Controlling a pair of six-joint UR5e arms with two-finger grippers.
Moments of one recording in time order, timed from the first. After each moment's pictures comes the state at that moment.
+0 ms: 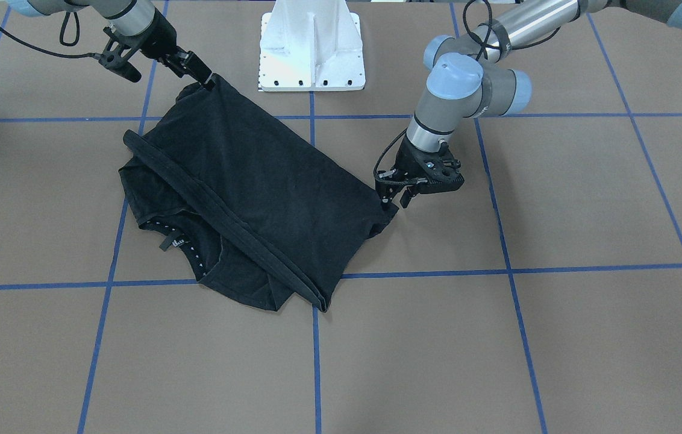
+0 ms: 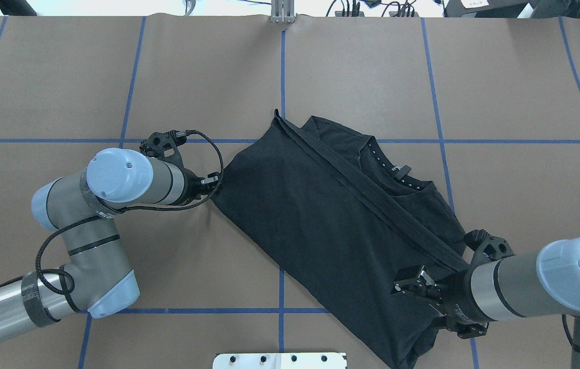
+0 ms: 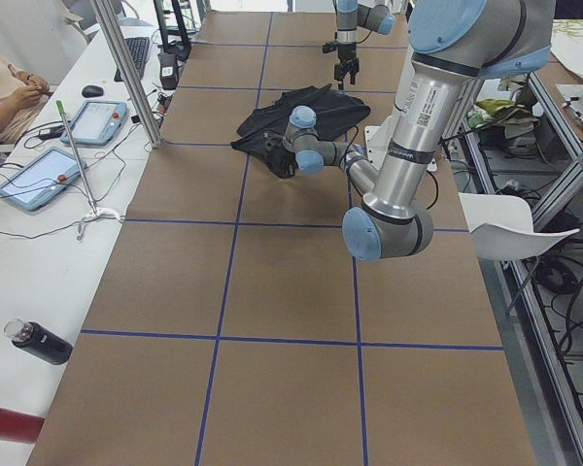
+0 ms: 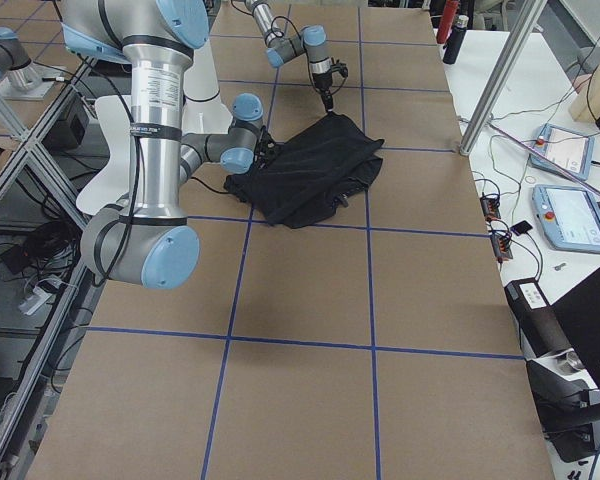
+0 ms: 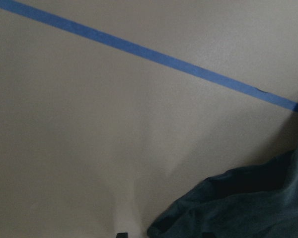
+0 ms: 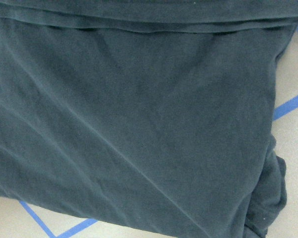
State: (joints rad) left arm -0.52 -2.01 -1.65 -2.07 -1.75 -1.53; right arm 0.31 -1.66 2.21 -1.04 1.92 2.08
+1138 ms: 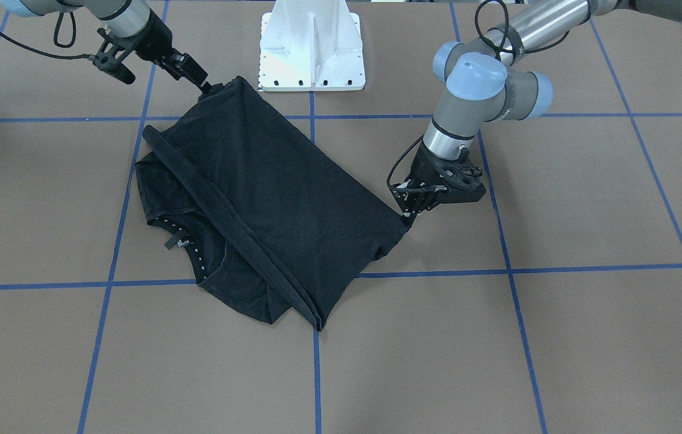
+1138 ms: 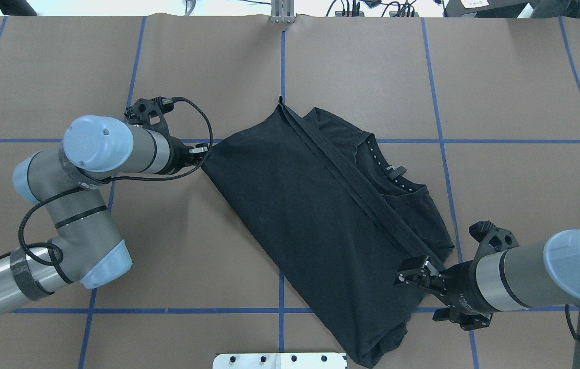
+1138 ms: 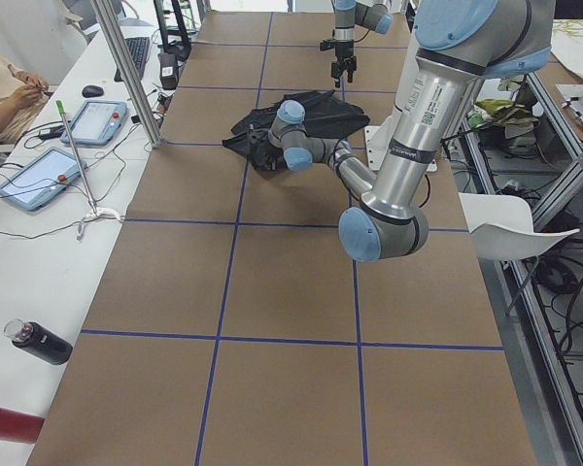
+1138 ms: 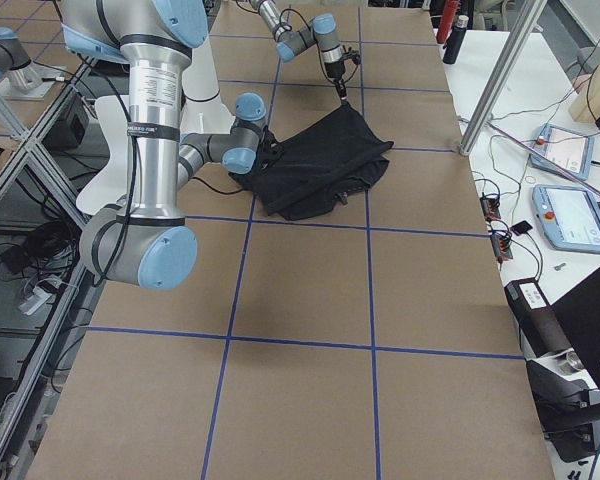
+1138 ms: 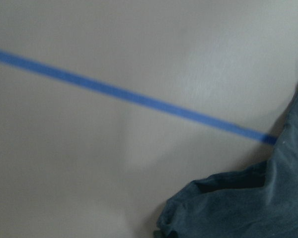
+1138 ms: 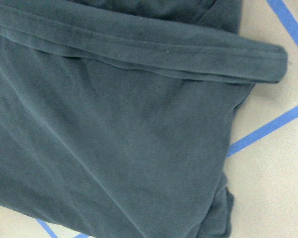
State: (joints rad) left arm -0.64 -2.03 -1.63 -2.12 -1.75 -1.42; right arm 0.35 -1.66 2.21 -1.04 1.95 2.08
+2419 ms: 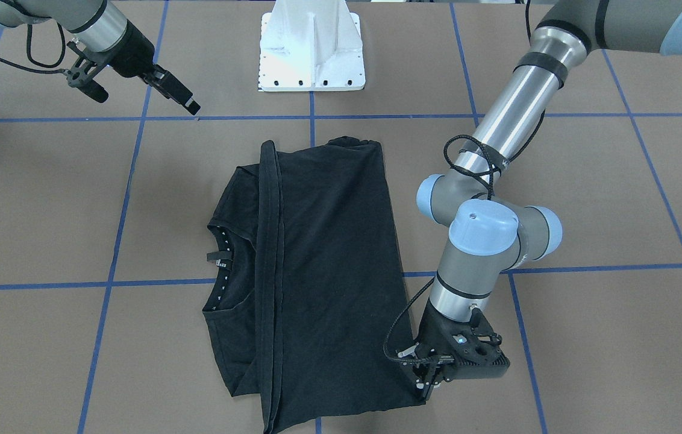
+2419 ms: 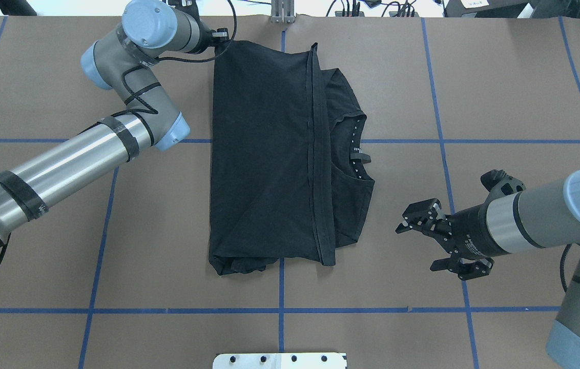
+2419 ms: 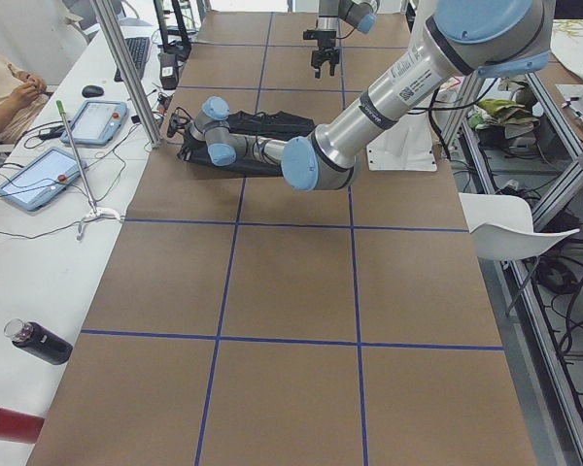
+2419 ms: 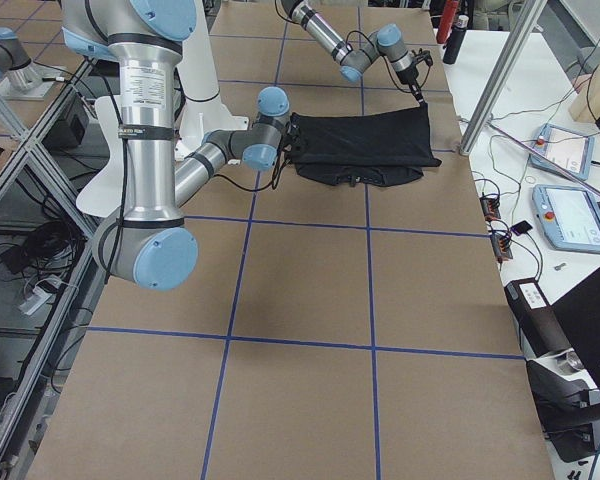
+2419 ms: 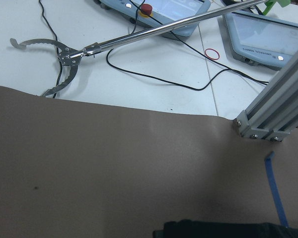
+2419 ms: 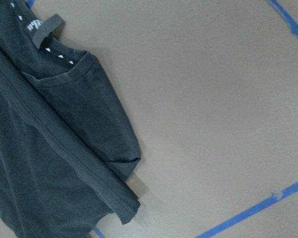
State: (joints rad) left arm -0.85 -2.56 -0.74 -2.53 -1.66 -1.14; right arm 0.55 -1.55 2.15 -1.04 2.03 2.08
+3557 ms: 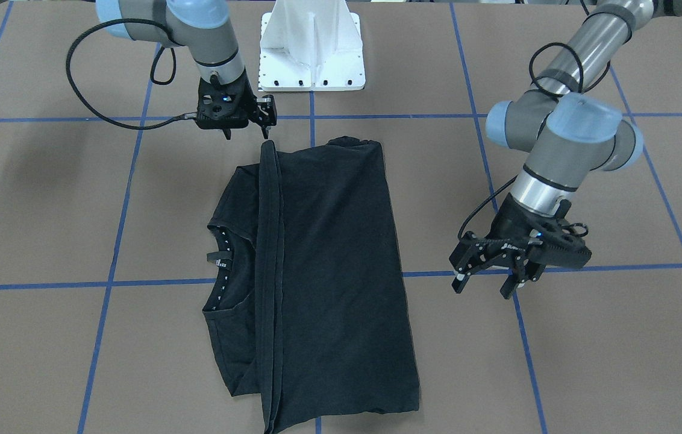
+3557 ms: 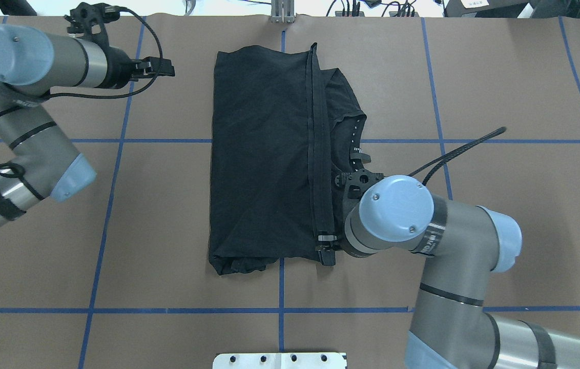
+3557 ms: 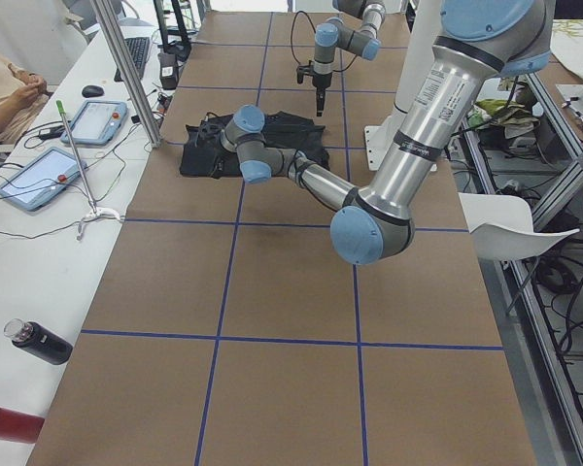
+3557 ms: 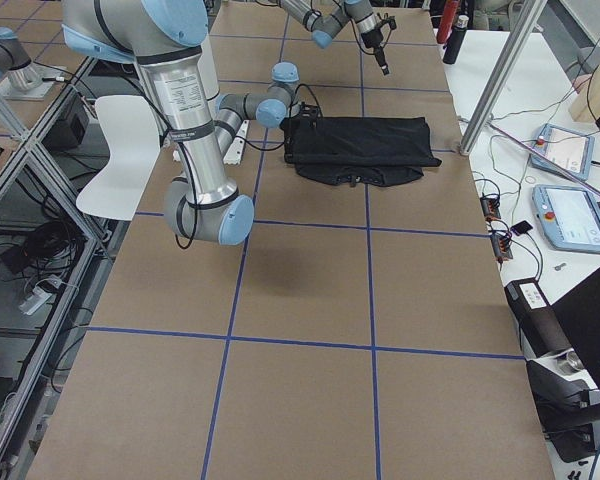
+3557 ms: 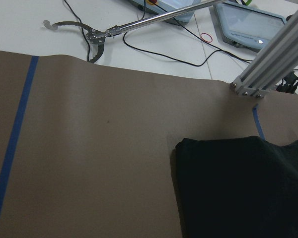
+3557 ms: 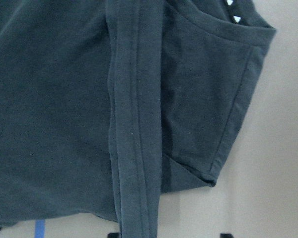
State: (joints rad) left arm -0.88 -2.01 -1.55 -2.35 -1.84 -1.13; right arm 0.37 -1.08 1.93 -1.64 1.79 1.22
